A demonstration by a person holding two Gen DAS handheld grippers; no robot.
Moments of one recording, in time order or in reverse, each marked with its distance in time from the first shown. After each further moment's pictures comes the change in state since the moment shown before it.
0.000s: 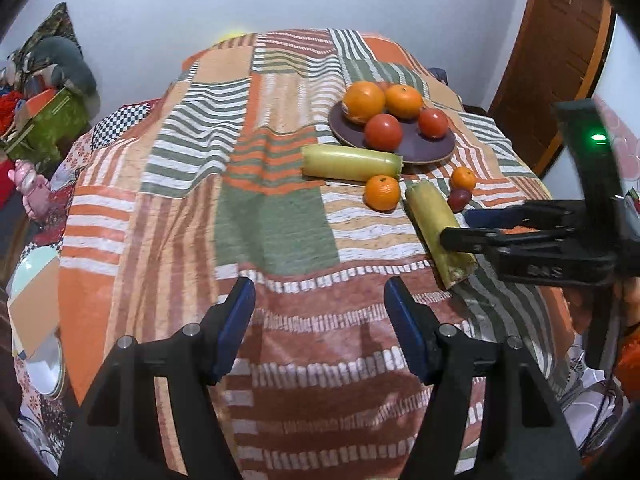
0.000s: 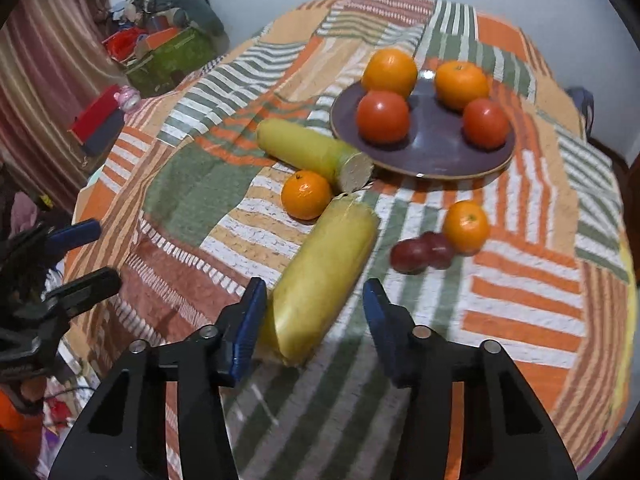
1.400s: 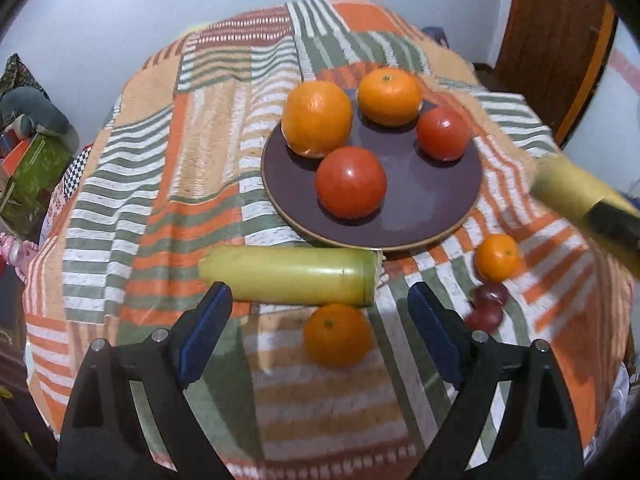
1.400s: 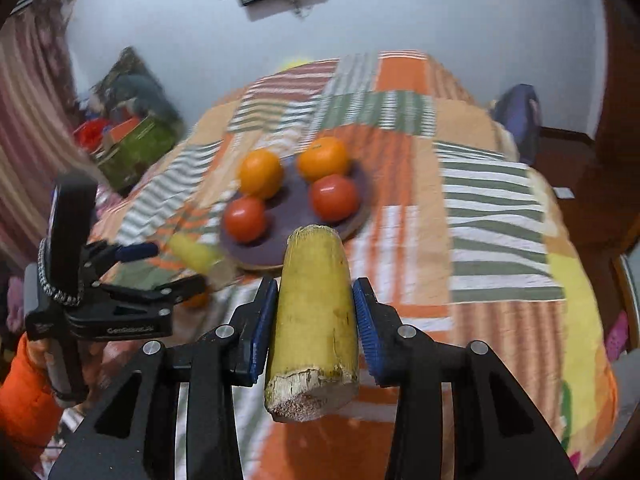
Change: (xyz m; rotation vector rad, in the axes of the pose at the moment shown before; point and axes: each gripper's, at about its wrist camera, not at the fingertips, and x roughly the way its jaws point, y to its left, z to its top) left arm 0.141 -0.080 0.111 0.144 0.124 0.096; right arm -0.062 -0.117 0.006 0.183 -0.261 -0.078
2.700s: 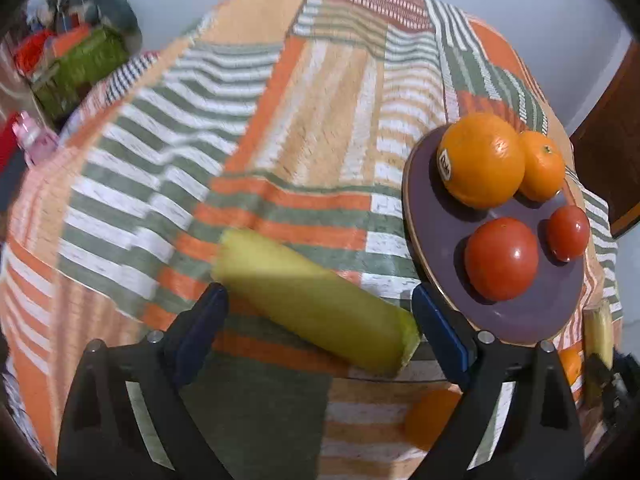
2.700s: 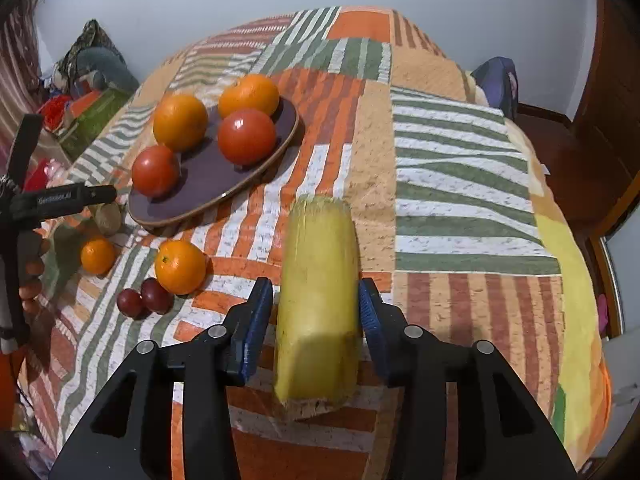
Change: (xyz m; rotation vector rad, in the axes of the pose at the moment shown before) left arm 0.049 0.086 0.014 -0.408 0.063 0.038; right arm 0.041 -0.039 -0.024 -0.011 0.129 -0.095
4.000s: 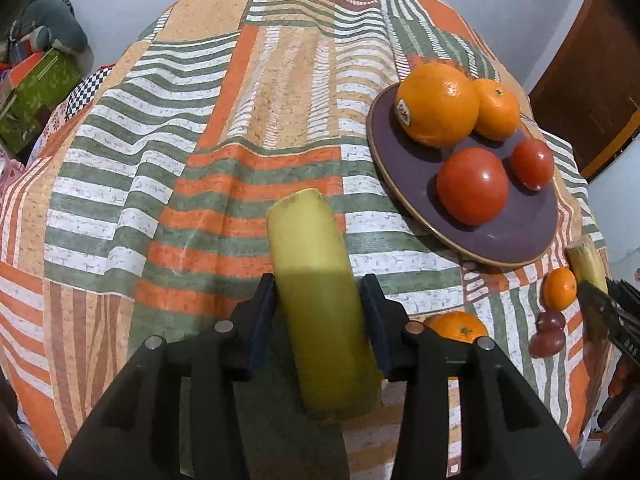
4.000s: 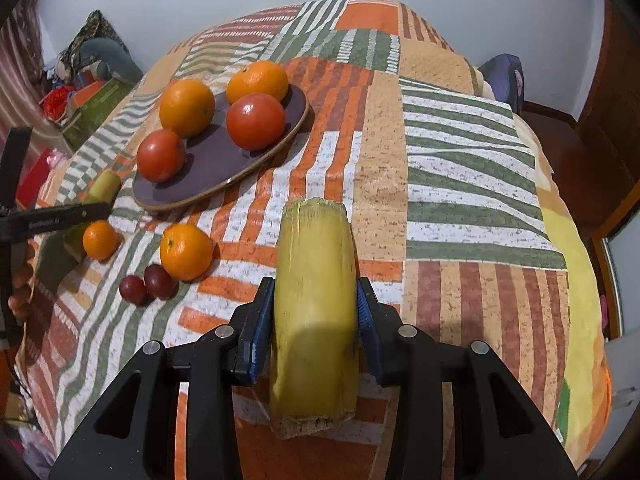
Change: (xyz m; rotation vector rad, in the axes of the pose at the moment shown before) left arm -0.013 0.009 -0.025 0.183 0.021 -0.115; right arm -0.001 0.005 -0.005 -0.006 0.014 0.007
